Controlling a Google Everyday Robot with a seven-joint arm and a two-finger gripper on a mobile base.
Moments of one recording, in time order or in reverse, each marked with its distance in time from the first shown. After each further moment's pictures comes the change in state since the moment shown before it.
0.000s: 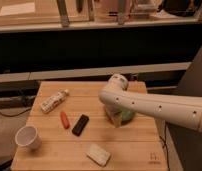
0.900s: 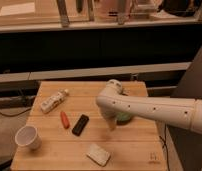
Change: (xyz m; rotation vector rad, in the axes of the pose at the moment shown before) arm -0.027 -0.003 0.023 0.002 -0.066 -0.062
